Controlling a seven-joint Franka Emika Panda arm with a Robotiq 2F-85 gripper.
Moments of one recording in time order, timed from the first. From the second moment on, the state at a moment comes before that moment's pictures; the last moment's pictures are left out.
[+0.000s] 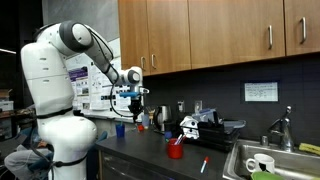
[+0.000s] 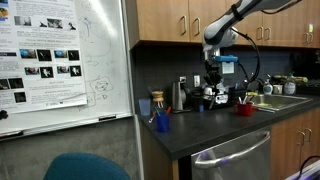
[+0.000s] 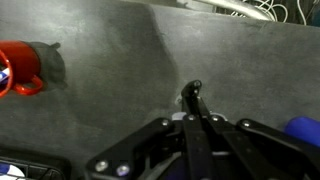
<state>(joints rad) 0.10 -0.22 0.12 -2.26 0.04 1.97 0.07</state>
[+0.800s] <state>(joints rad) 0.10 -0.20 0.15 -2.28 0.02 2.00 0.10</state>
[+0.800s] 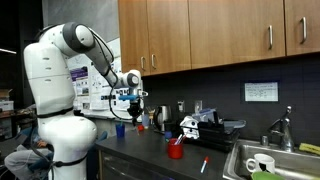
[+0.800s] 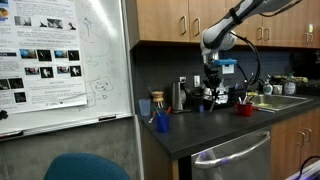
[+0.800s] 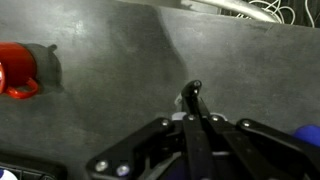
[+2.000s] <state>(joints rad) 0.10 -0.10 0.16 -2.33 0.02 2.19 0.15</state>
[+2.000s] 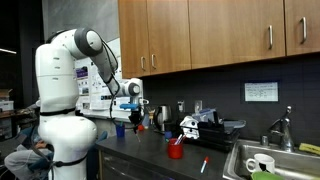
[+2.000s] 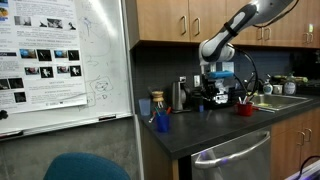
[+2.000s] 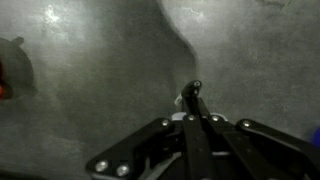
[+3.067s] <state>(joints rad) 0.11 -0.07 0.16 -2.33 0.02 2.19 0.15</state>
